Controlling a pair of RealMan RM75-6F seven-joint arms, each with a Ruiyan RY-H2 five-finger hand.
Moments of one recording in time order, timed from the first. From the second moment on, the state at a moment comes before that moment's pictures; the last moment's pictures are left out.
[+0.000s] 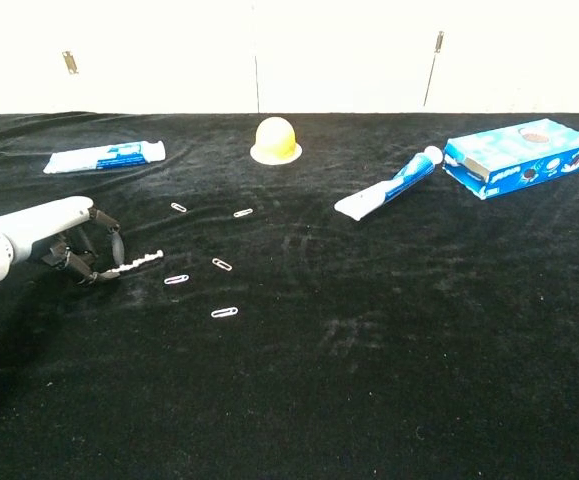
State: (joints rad) left arm -0.62 -1.60 -0.20 -1.43 0.85 0.95 0.32; right arm 0.04 -1.11 0.04 -1.53 -1.68 1.67 0.11
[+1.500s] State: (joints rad) left arm -0.63 -1.61 -0.18 -1.38 0.84 0.98 0.33; right arm 0.04 -1.11 0.04 -1.53 -1.67 1.66 0.11
